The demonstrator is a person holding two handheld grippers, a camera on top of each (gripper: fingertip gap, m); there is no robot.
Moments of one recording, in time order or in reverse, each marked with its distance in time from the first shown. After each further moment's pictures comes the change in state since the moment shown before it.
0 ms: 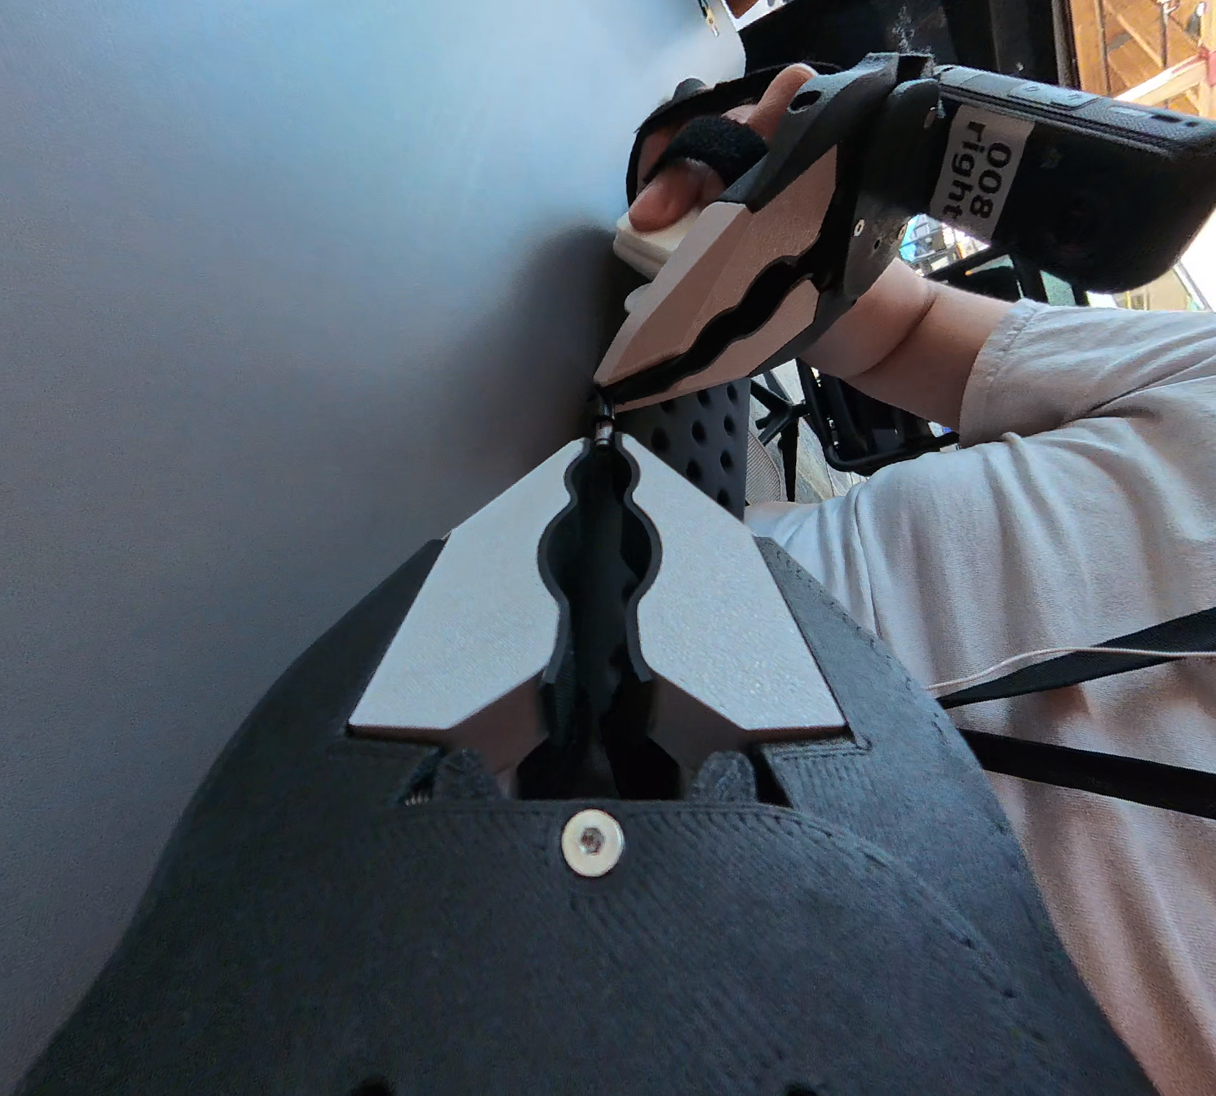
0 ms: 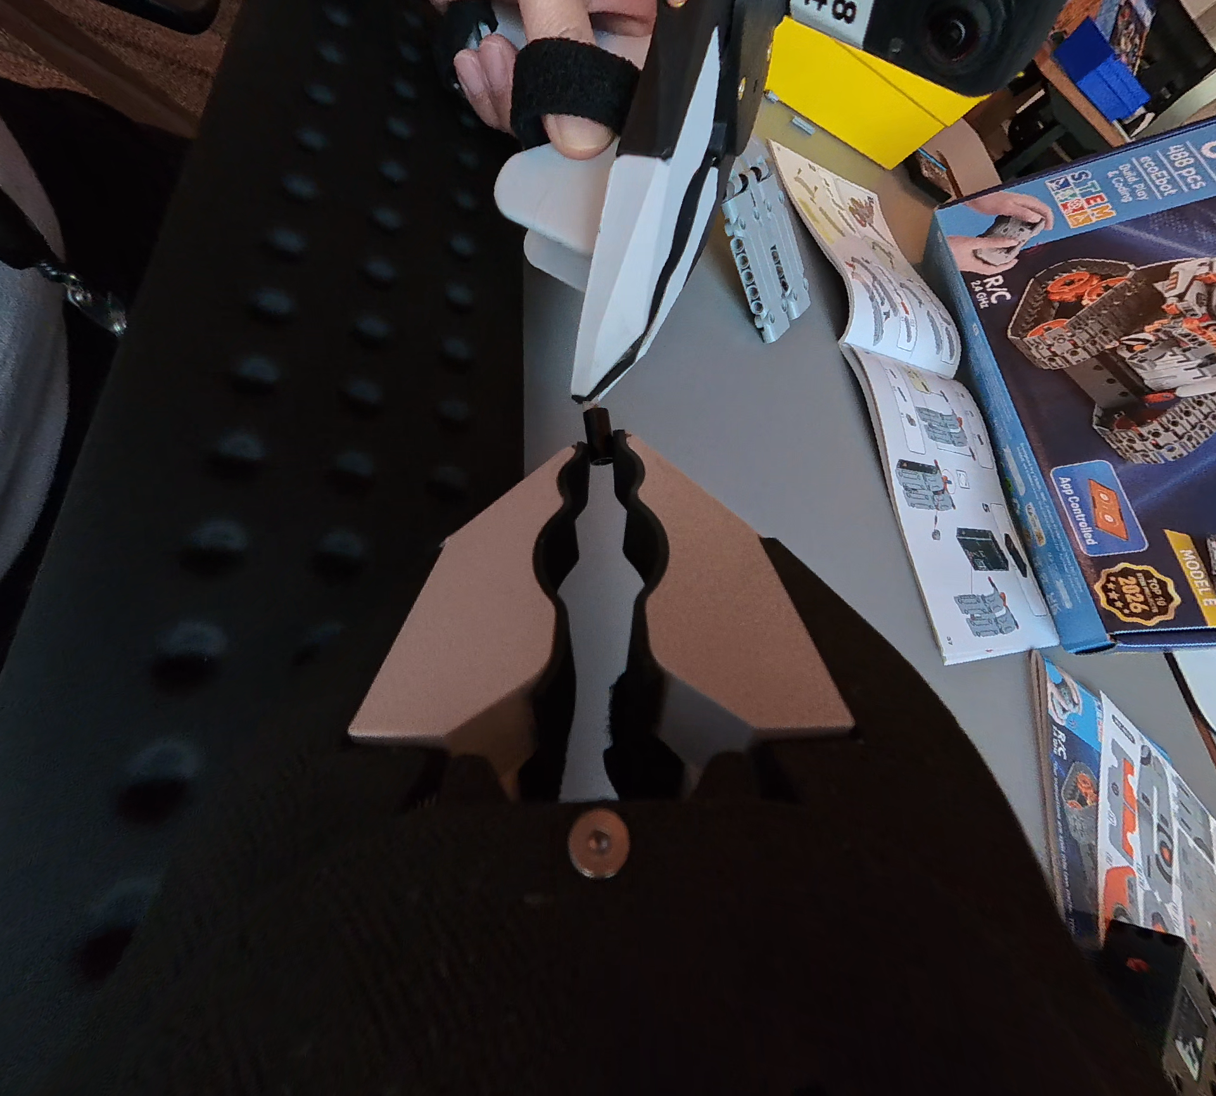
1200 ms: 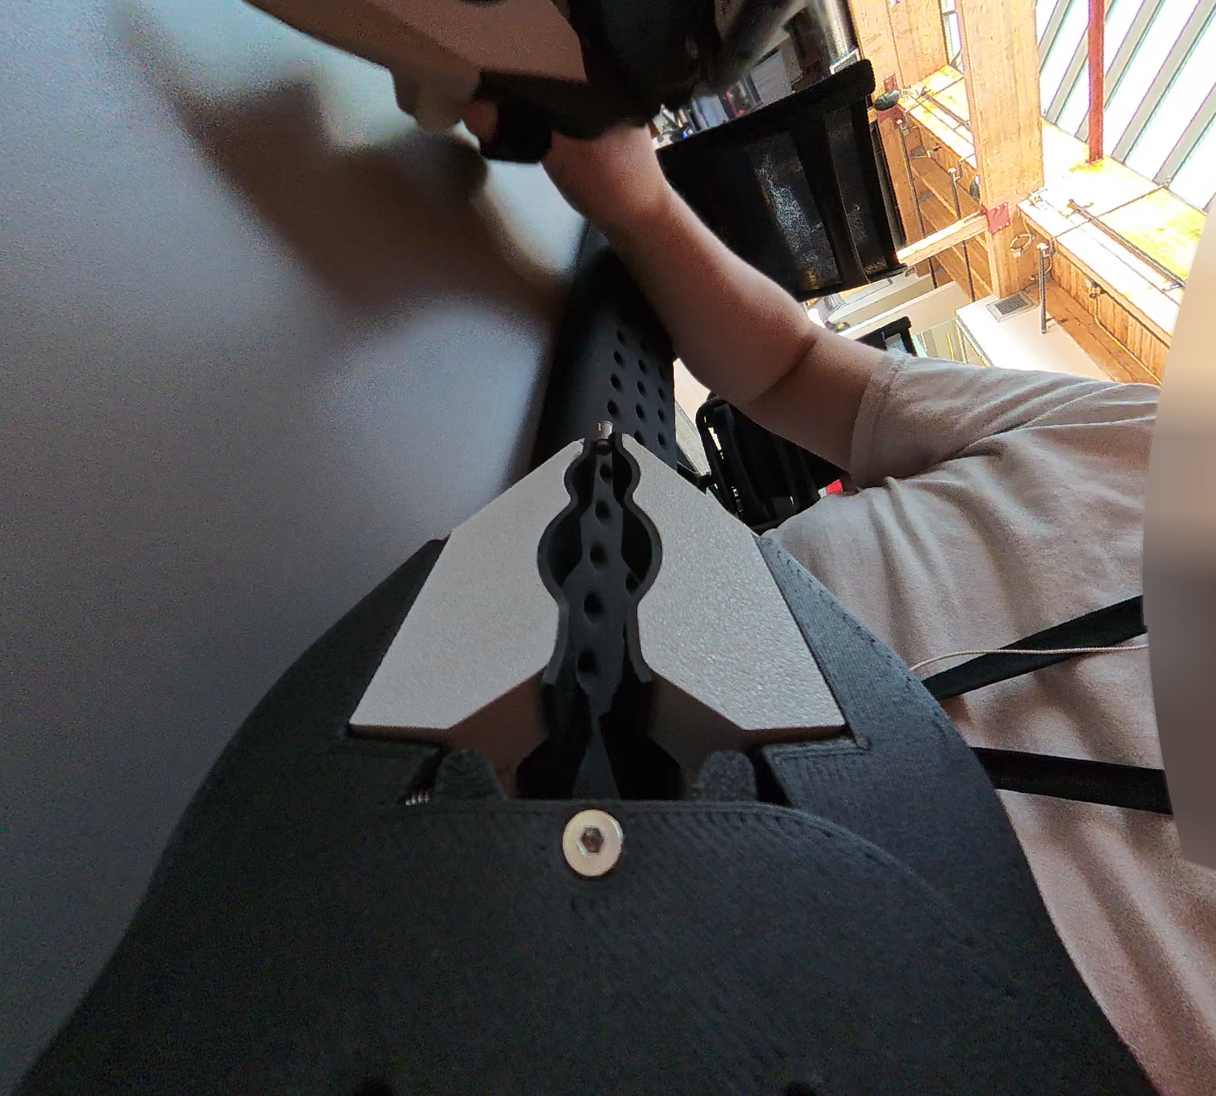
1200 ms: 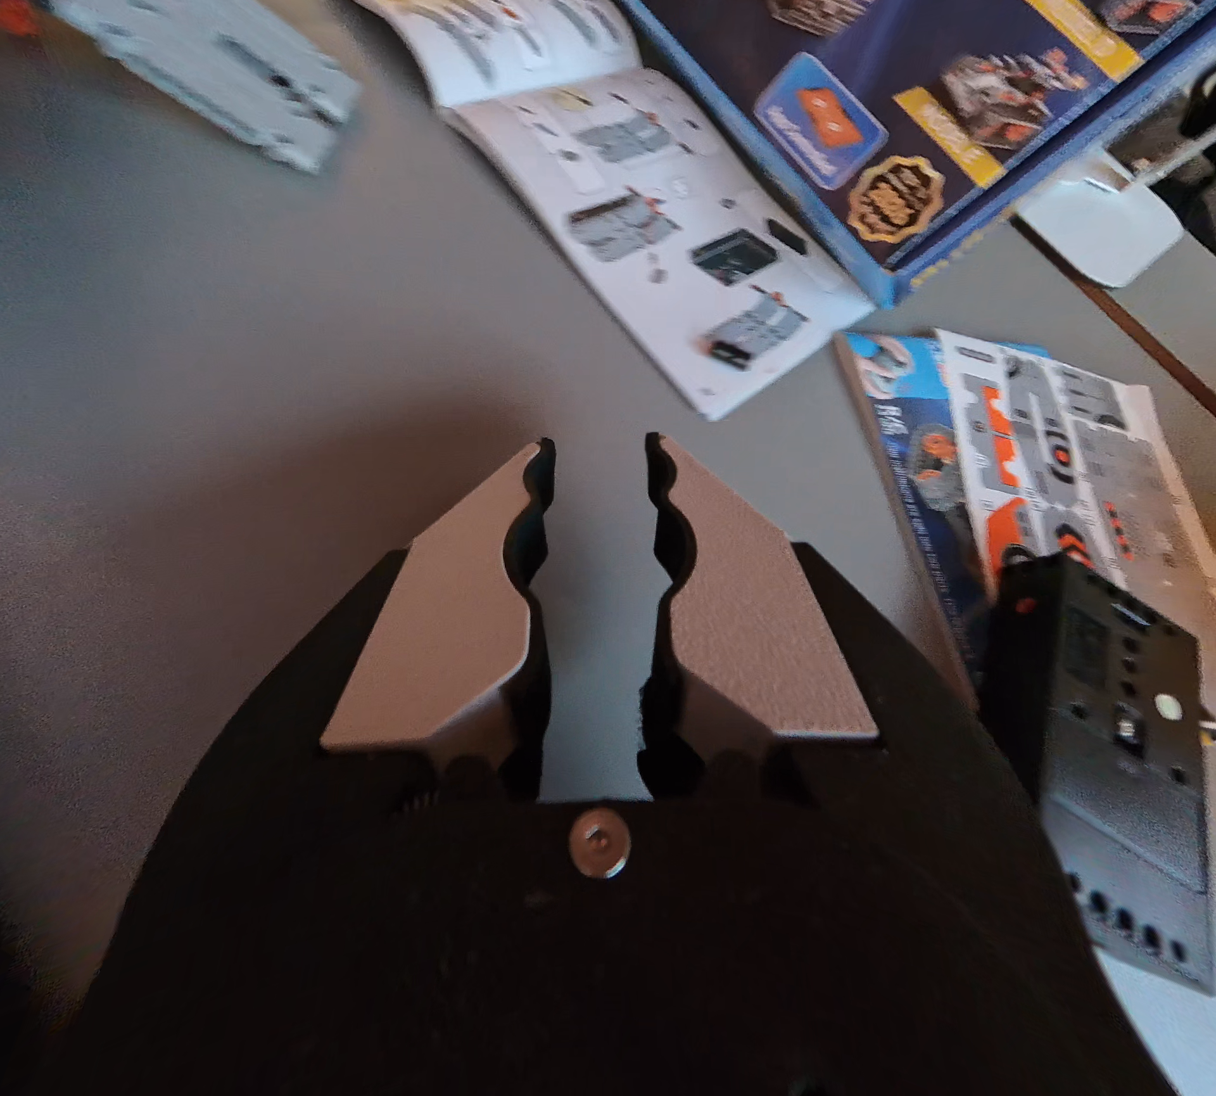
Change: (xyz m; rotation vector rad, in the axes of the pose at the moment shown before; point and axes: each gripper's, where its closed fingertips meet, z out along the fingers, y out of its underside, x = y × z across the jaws) left arm 0.010 -0.015 -0.019 0.149 0.156 -0.076; right arm 0.129 0.095 -0.002 -0.212 0.320 0.486
